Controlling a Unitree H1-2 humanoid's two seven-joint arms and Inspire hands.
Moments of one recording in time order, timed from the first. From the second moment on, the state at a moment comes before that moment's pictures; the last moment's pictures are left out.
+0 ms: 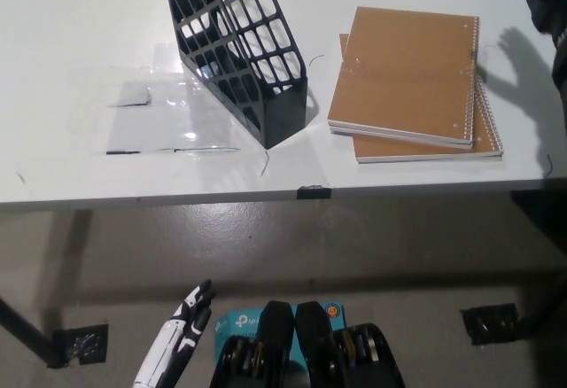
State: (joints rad) left_arm 0.03 0.14 -0.13 0.15 0.18 -0.17 -0.08; right_arm -1.00 -0.30 -0.15 0.71 0.26 0.17 0.07
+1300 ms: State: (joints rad) left_arm -0.12 0.15 -0.10 0.21 0.15 -0.21 -0.08; right_arm -0.11 -0.17 0.08 -0.14 0.15 0.03 0.11
